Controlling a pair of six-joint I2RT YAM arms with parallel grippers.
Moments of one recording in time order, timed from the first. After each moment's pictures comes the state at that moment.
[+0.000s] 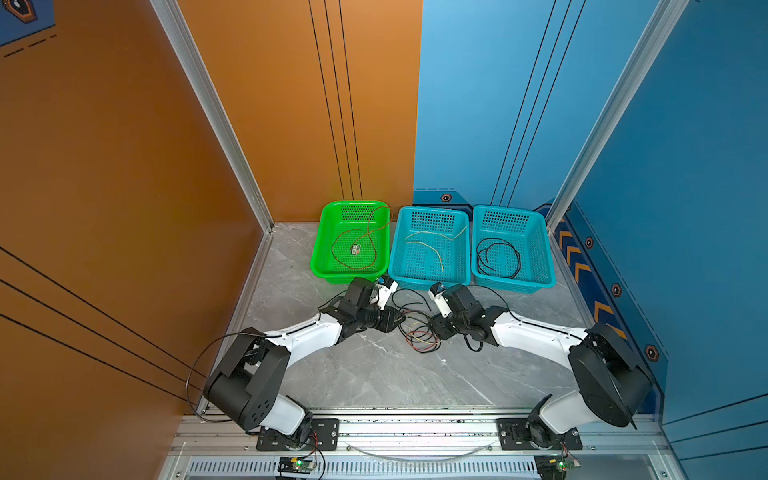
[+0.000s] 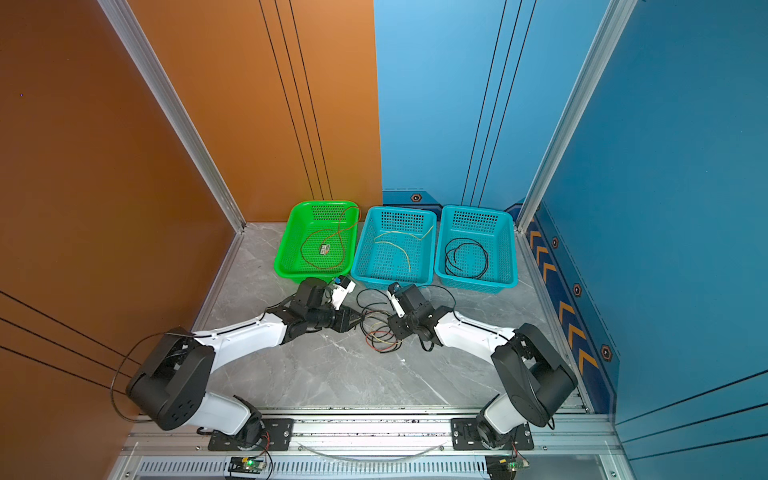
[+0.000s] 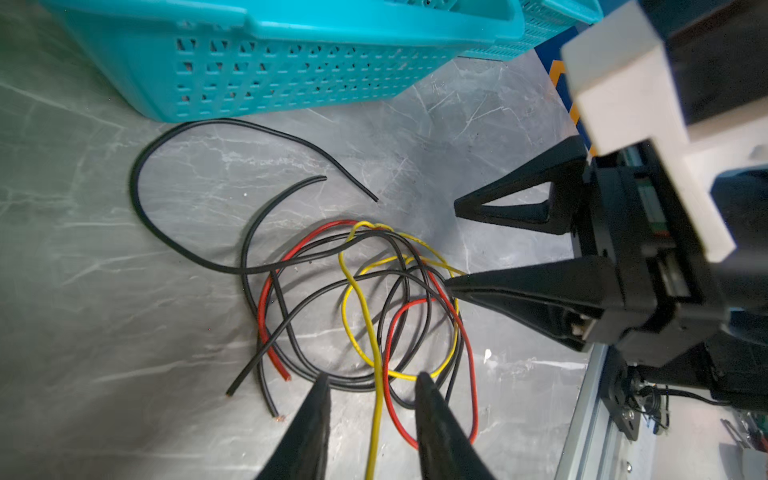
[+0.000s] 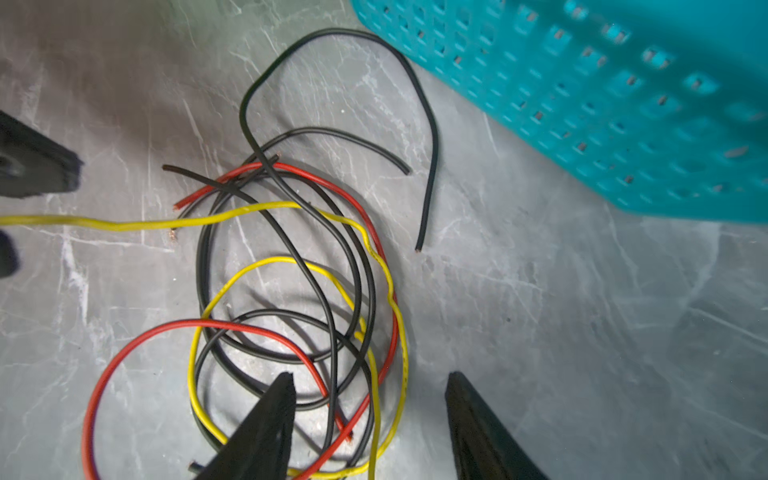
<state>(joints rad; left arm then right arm) -0.53 1.50 0.73 0.02 0.48 -0.29 0.67 1.53 0.81 -0.21 -0.01 0.14</state>
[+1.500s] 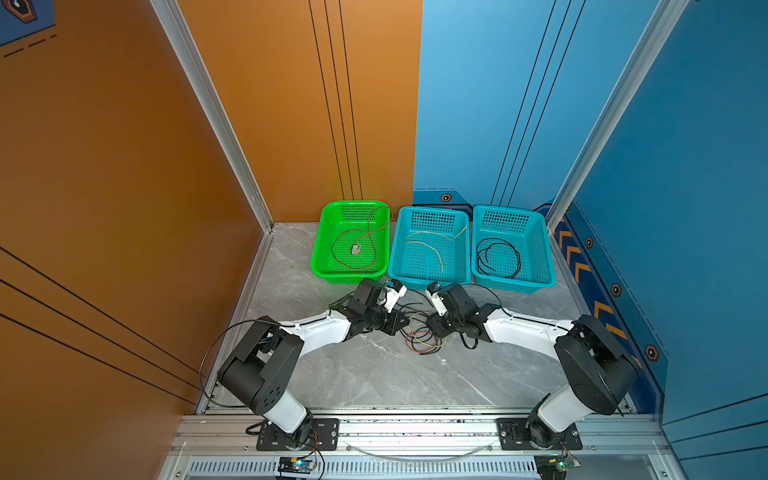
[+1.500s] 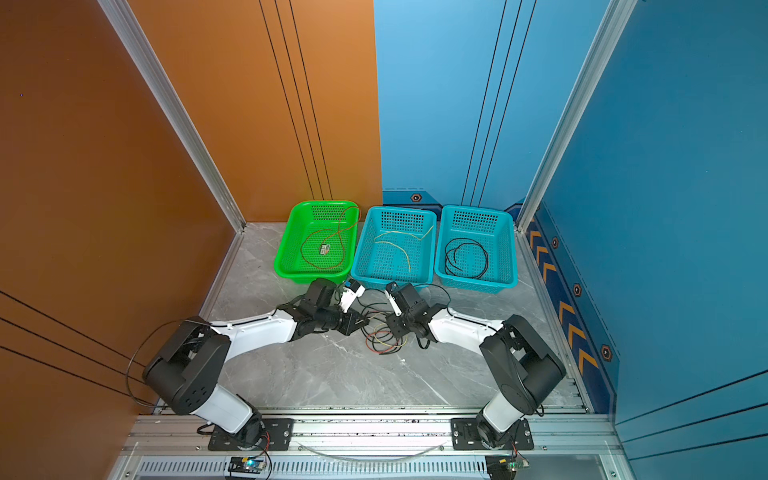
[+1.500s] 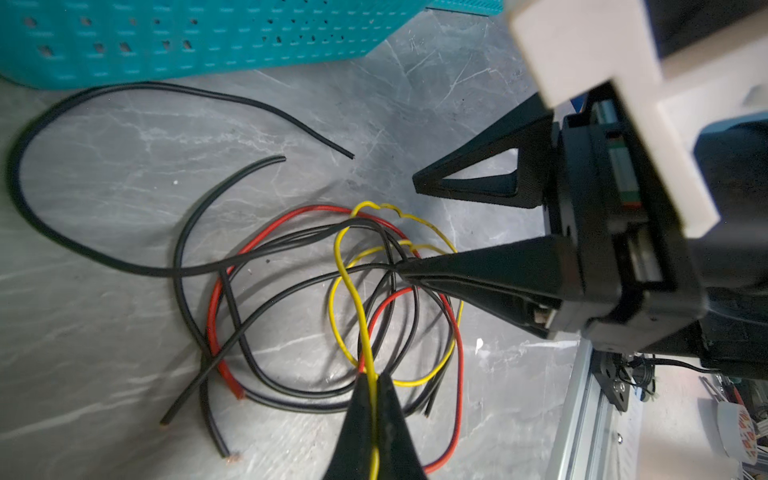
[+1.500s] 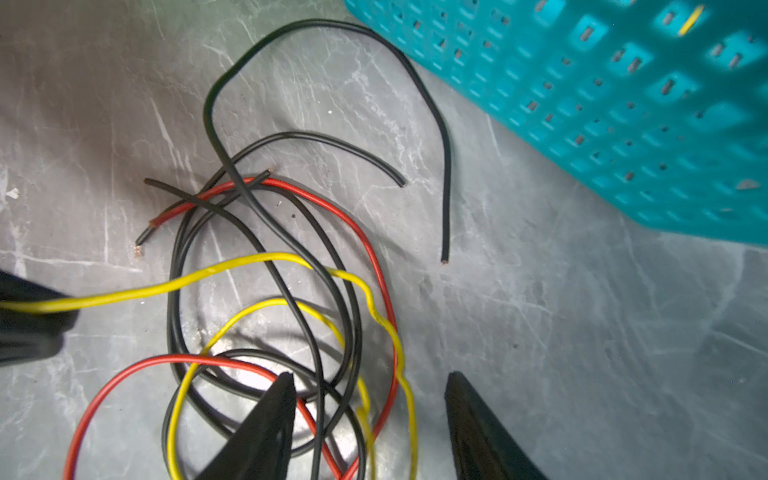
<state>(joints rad) -0.56 1.58 0.76 0.03 0.53 -0.27 0.68 1.60 0.83 -0.19 0.01 0.14</state>
